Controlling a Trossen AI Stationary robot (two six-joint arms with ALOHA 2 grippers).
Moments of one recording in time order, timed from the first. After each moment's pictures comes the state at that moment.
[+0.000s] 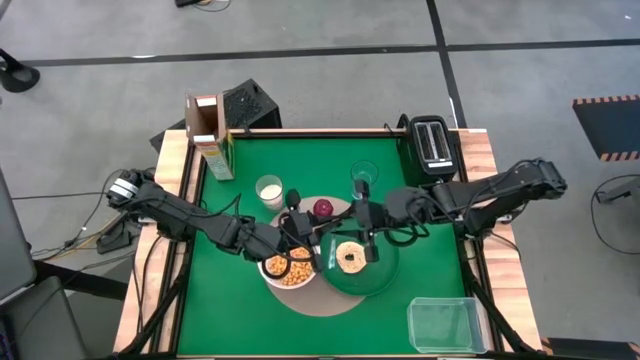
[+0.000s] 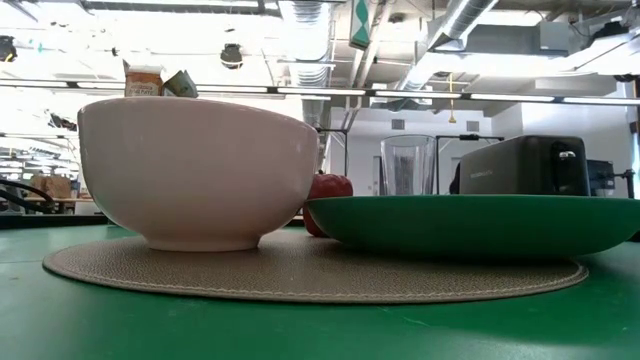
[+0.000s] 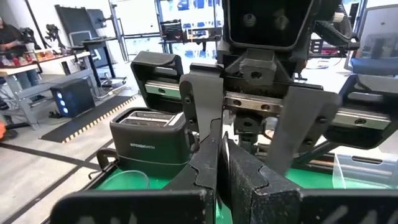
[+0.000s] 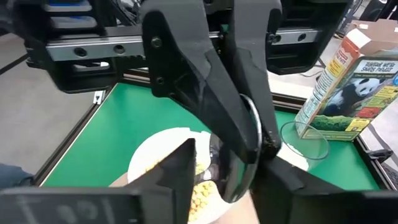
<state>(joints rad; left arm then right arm) -0.36 1.59 1.27 0.19 -0.76 -0.02 0.24 1.36 1.22 -0.18 0.18 -0.07</state>
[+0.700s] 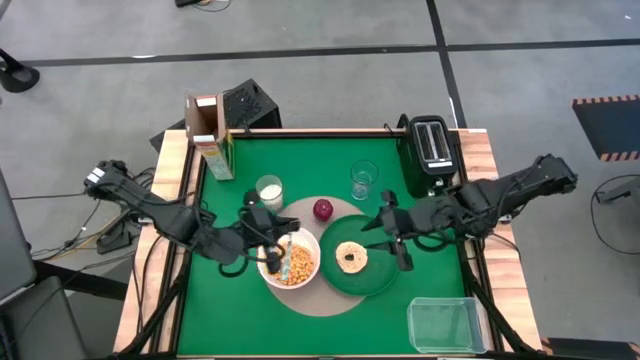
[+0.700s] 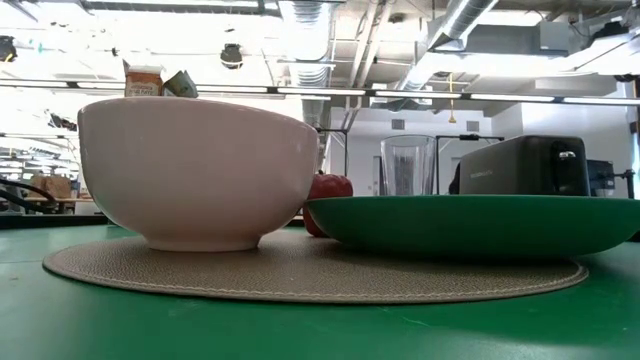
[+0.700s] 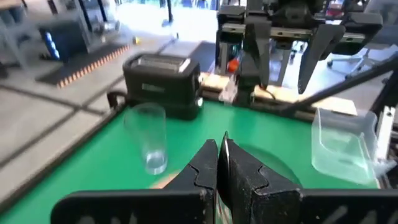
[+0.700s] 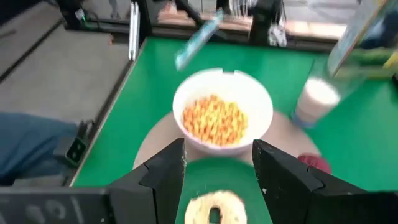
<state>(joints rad) -0.47 1.33 1.27 -0.38 -0.82 -0.36 0.35 1.20 1.21 -0.53 0.18 0.11</state>
